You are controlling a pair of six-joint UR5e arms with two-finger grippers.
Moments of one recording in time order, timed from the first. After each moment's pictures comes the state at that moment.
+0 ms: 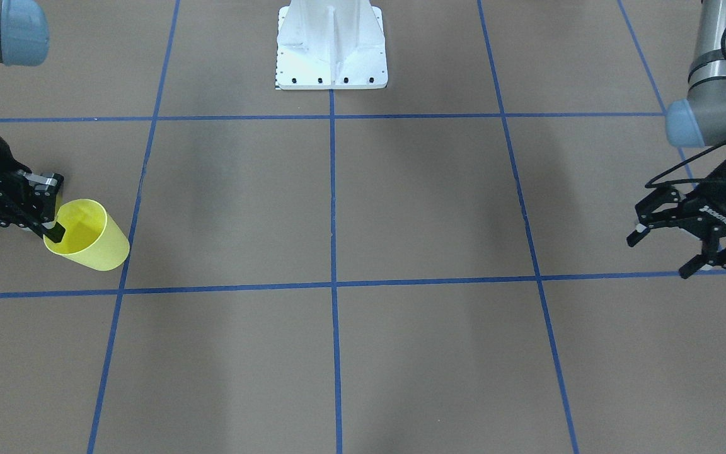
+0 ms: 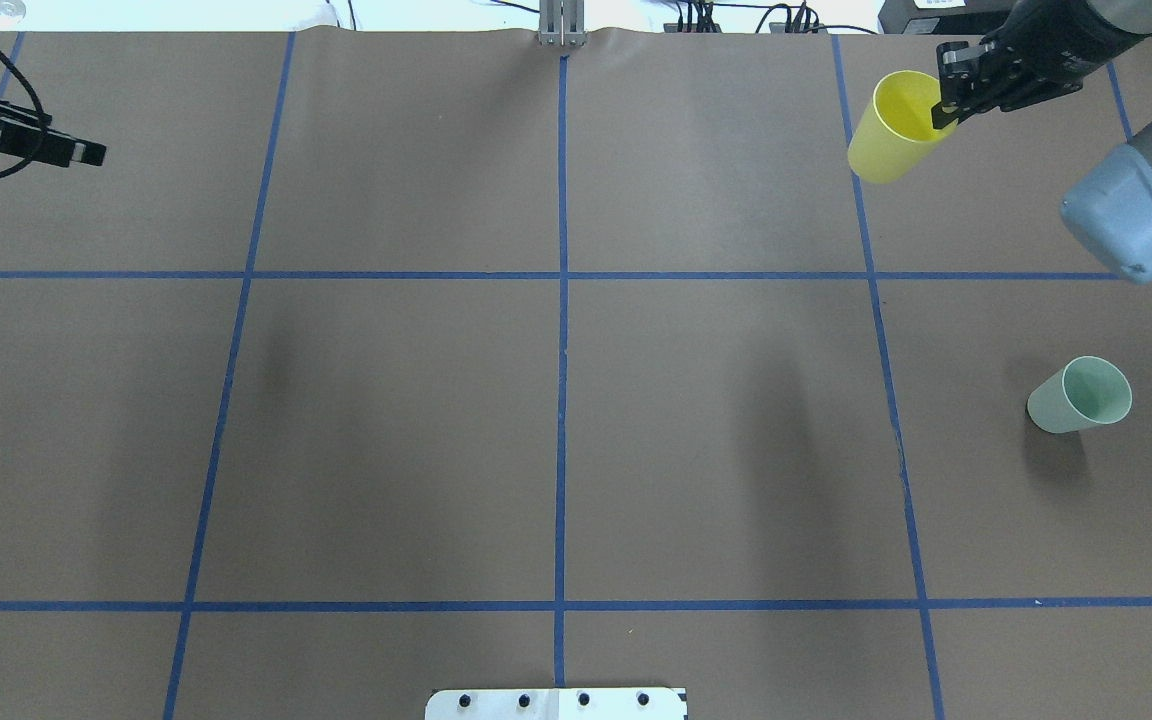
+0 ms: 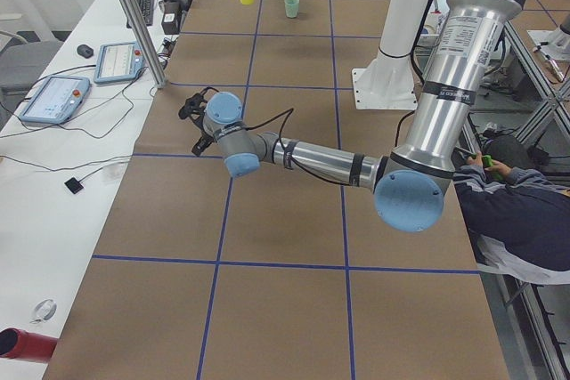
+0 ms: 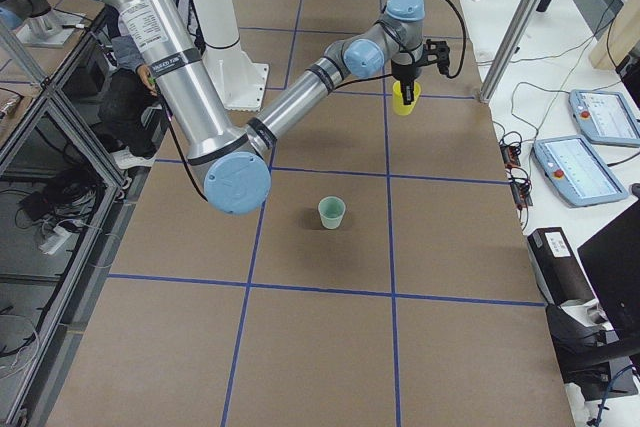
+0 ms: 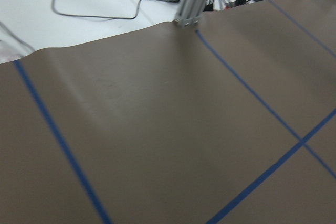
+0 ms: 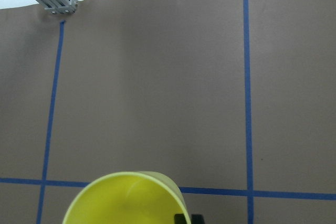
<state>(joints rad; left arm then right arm) -1.24 -1.82 -1.46 -2.46 -2.31 -0.40 1.14 -1.14 1.87 -1.58 2.23 0.75</state>
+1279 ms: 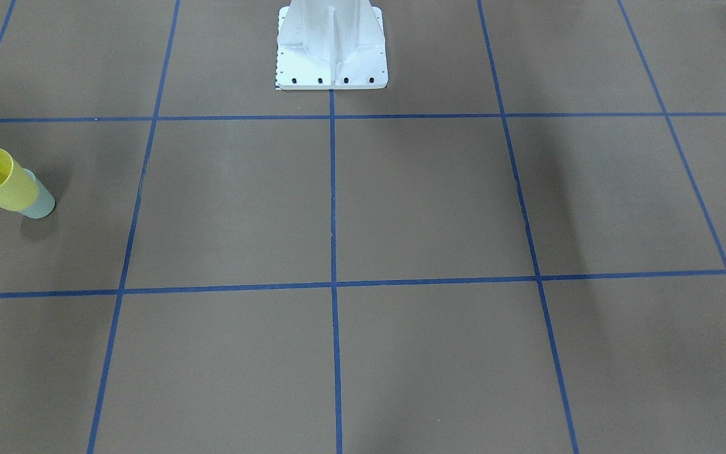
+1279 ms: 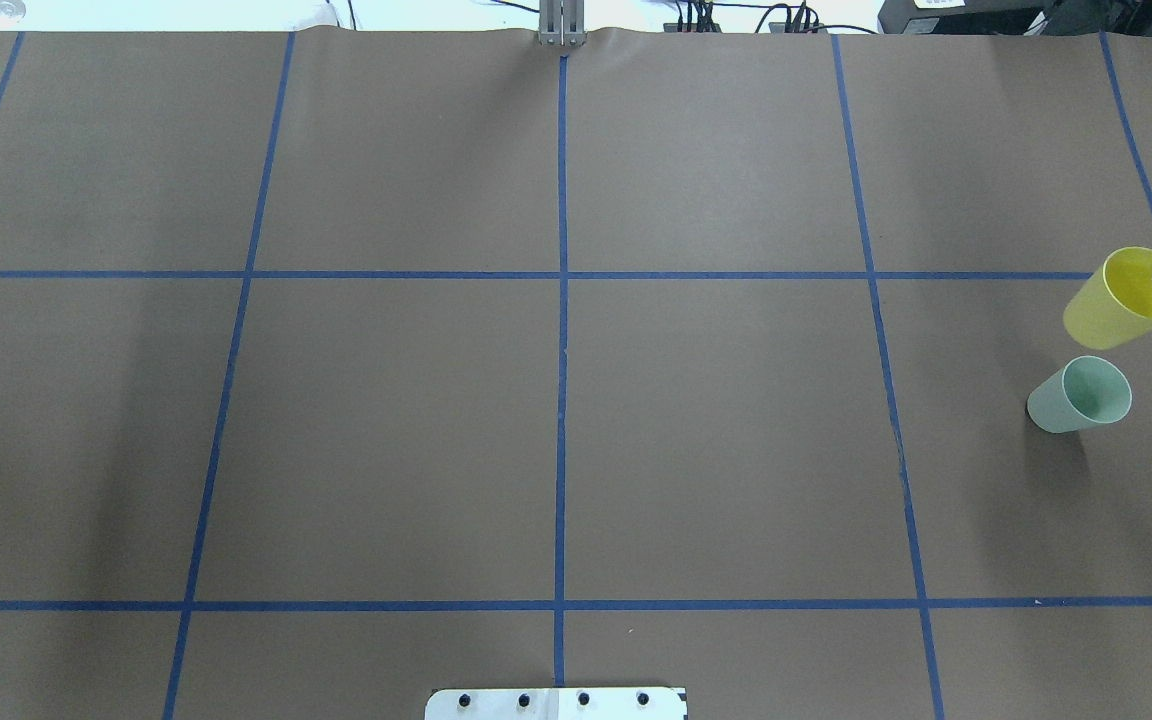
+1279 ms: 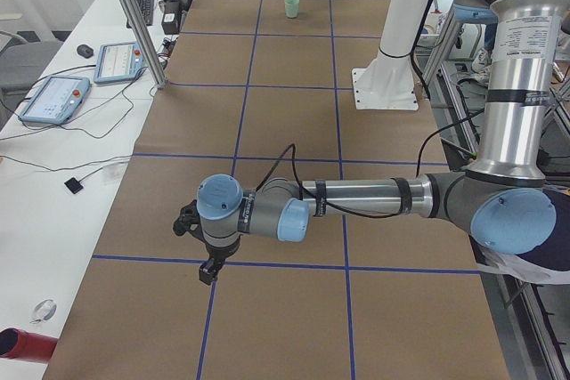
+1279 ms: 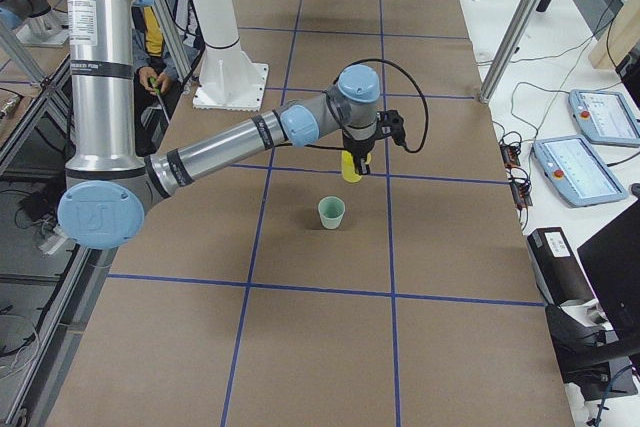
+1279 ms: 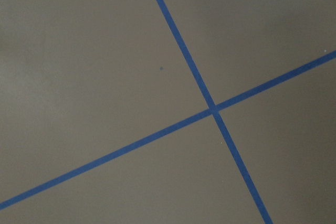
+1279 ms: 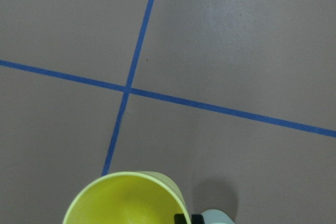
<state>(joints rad) -1.61 -1.59 -1.50 -1.78 -2.32 0.34 1.26 -1.66 2.01 -1.46 2.35 0.30</state>
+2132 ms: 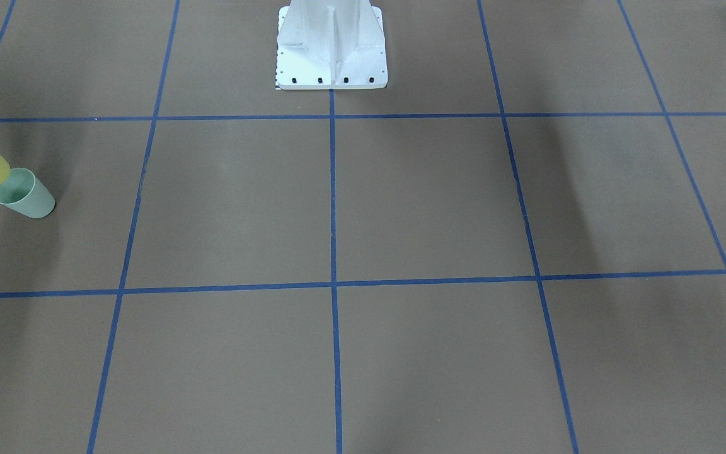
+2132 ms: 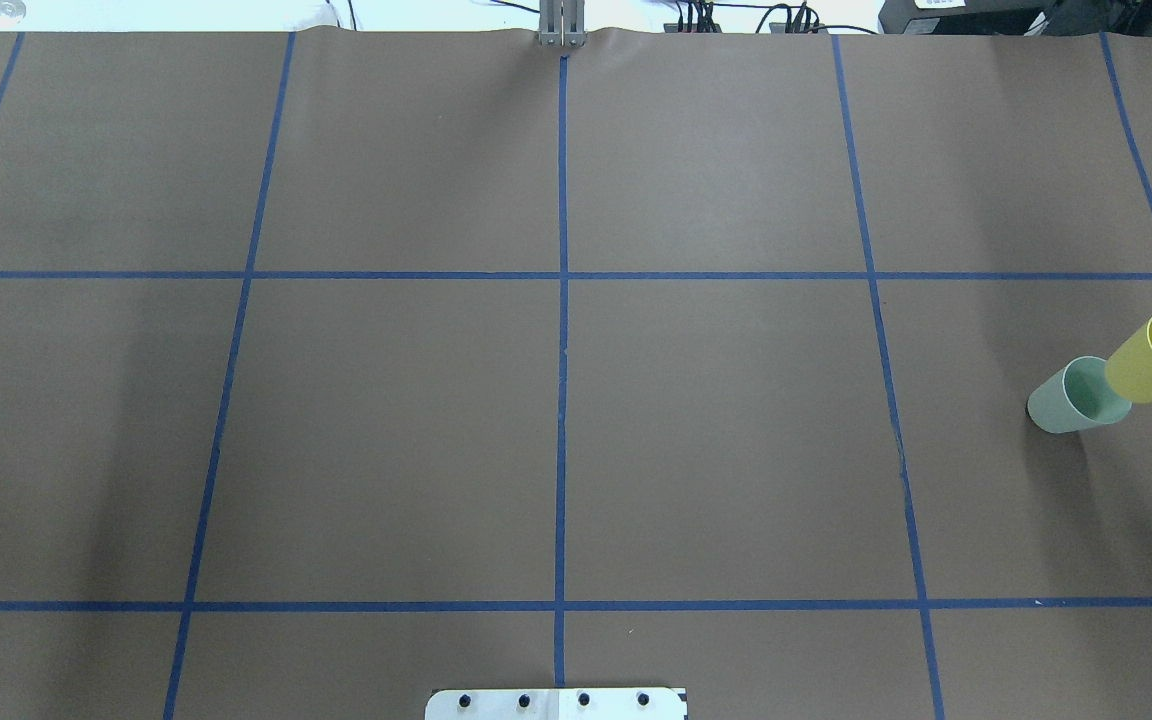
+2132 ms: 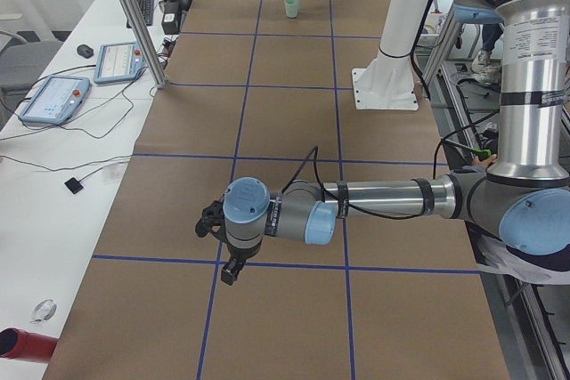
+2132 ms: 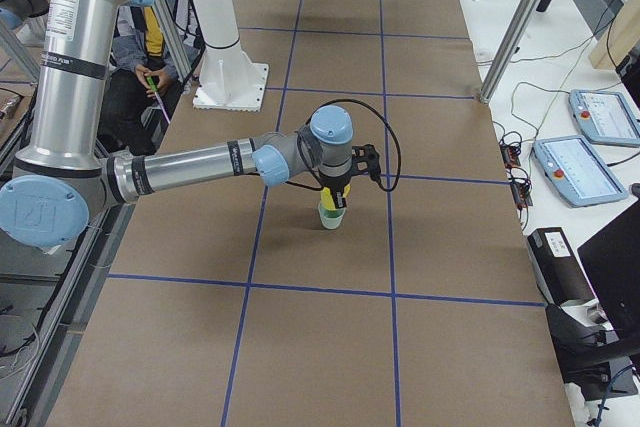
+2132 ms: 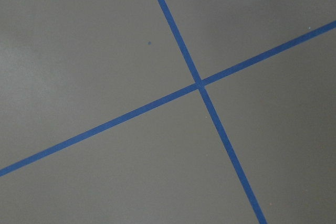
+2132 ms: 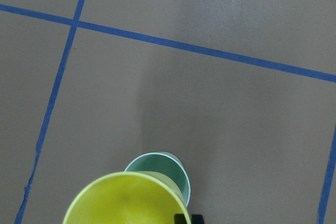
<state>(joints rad) -1.61 -1.50 -1.58 -1.79 -2.35 0.33 1.26 -1.78 1.97 -1.32 2.35 0.31</state>
